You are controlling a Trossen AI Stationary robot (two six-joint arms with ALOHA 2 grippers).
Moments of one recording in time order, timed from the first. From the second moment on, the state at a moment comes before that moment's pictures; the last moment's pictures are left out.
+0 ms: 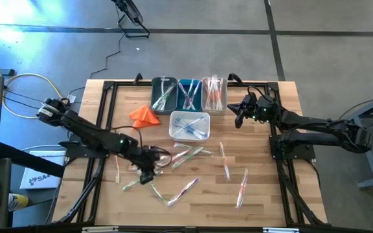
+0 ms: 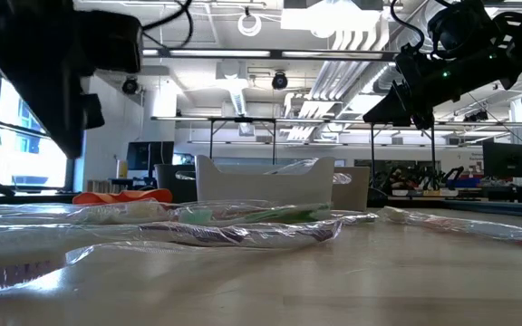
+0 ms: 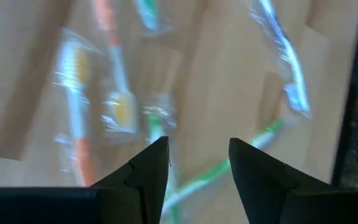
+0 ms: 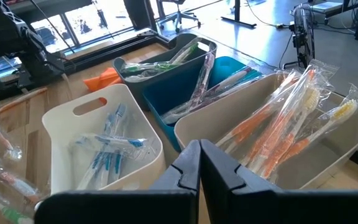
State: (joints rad) left arm -0.37 1.33 0.76 -0.38 0.07 -0.74; right arm -0.50 0.87 0.33 0.24 -0.03 0.18
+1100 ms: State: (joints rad) left arm -0.49 1.52 0.94 -0.49 0.00 -0.62; right arm -0.49 0.87 0.33 0.23 -0.10 0.24
